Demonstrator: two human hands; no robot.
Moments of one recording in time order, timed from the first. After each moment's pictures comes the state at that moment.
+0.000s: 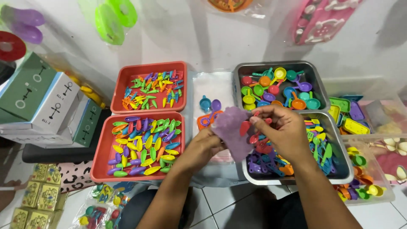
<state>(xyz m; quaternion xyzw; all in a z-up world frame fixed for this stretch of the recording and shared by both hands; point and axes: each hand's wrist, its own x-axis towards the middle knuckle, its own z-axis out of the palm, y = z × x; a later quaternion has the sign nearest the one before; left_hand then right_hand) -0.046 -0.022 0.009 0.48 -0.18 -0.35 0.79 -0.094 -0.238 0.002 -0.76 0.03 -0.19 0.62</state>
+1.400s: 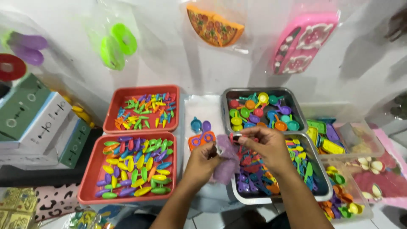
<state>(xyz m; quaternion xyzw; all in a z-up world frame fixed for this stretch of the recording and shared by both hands) -0.046 -0.045 -0.044 0.60 -0.17 -0.18 0.77 -0.086 -0.254 -0.018 -0.69 0.01 -0.16 0.71</state>
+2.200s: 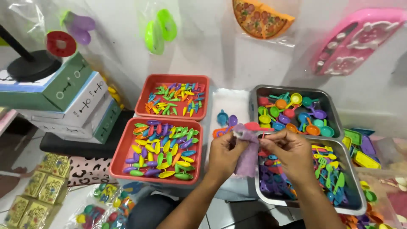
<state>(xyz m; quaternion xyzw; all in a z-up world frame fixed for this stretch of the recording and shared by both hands) -0.046 -0.041 -0.051 0.59 -0.07 -0.07 0.80 -0.086 -0.217 -0.026 -0.70 0.03 -0.21 0.68</state>
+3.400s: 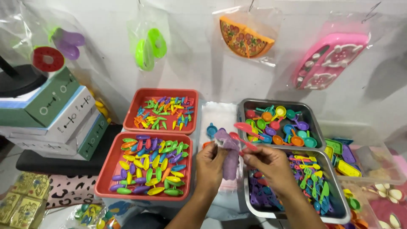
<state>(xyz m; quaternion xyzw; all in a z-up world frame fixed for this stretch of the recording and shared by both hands) -0.046 -0.049 -0.038 0.52 -0.04 -0.05 0.85 -0.089 -0.217 -0.018 -0.65 0.12 -0.09 0.75</state>
